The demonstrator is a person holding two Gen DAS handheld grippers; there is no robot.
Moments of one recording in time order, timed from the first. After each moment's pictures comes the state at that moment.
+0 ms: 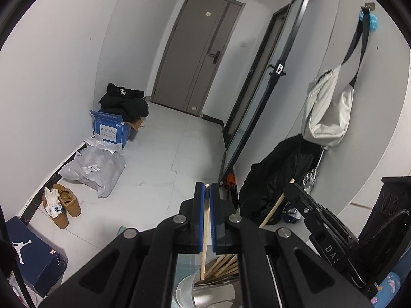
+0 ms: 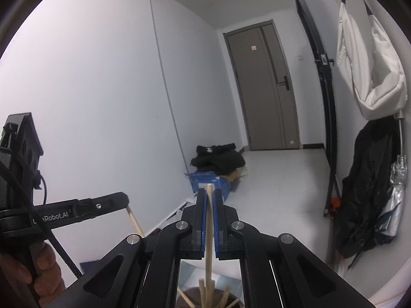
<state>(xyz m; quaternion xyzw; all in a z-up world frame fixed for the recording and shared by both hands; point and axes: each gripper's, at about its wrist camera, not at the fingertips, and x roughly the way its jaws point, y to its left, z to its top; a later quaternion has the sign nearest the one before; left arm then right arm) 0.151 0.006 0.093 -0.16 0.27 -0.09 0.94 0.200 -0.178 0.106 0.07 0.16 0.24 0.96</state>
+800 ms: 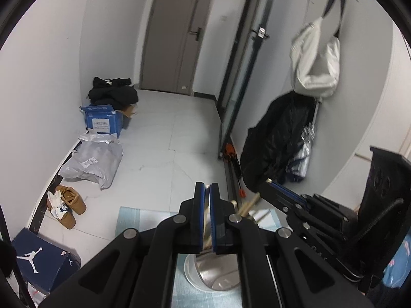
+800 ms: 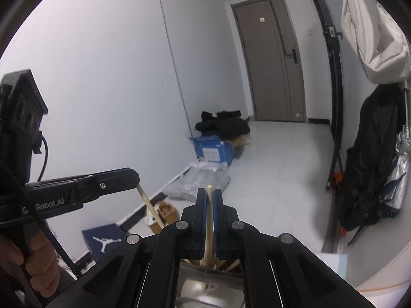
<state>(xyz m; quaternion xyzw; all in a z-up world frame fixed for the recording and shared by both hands) 0.142 -0.019 0.065 -0.08 0.33 -0.13 0.93 0.184 -0.180 0.053 0.04 0.24 0.26 0.93</state>
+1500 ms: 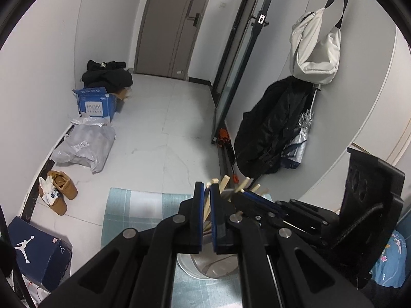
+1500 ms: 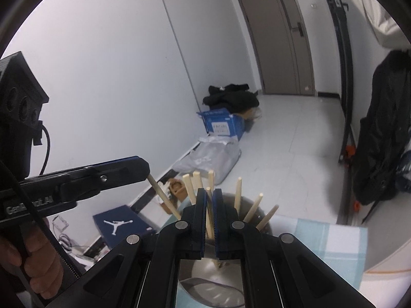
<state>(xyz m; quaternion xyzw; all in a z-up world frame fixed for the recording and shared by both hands) 0.144 -0.016 0.046 -0.10 0.36 -0.15 0.91 0.189 -0.167 0.018 0.06 0.31 0.29 0.90</state>
